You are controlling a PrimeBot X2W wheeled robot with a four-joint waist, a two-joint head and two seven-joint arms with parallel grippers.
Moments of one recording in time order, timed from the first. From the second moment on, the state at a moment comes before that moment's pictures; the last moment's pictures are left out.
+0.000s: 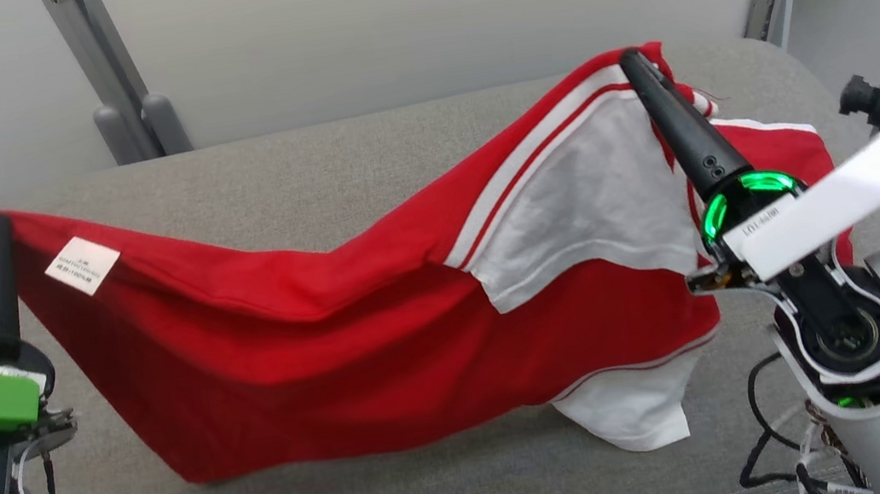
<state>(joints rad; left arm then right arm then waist) -0.18 0.16 0.10 -0.26 -1.11 0.11 0.27 -0.23 -0.13 0.33 -0.32 1.21 -0.11 0.07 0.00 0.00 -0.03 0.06</state>
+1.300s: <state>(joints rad) -0.72 0.09 0.02 0.23 -0.94 -0.01 0.16 -0.79 -0.07 0.22 0.19 1.17 -0.09 0.17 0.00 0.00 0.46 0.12</state>
